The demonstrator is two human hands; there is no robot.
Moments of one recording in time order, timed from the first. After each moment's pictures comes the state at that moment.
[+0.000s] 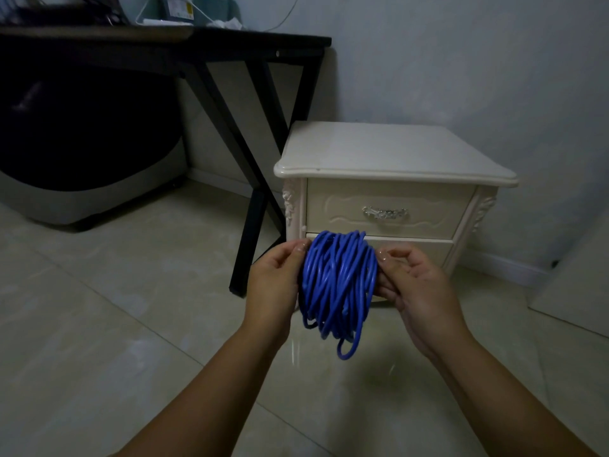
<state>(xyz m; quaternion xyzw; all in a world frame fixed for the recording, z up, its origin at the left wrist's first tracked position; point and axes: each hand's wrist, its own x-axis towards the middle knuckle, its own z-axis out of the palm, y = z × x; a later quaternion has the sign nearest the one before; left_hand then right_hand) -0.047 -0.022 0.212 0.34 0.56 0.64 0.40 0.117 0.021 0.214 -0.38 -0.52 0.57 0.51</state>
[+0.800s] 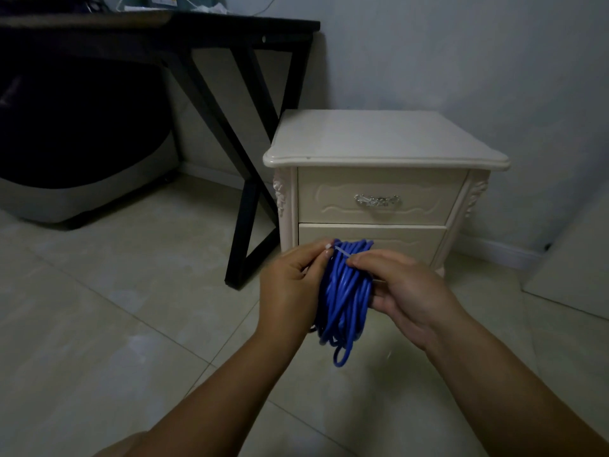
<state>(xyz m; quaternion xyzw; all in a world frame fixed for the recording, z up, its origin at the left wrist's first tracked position) -0.021 -0.026 0.200 0.49 0.58 0.60 0.25 0.117 0.012 0.225 -0.43 -0.46 0.67 0.40</state>
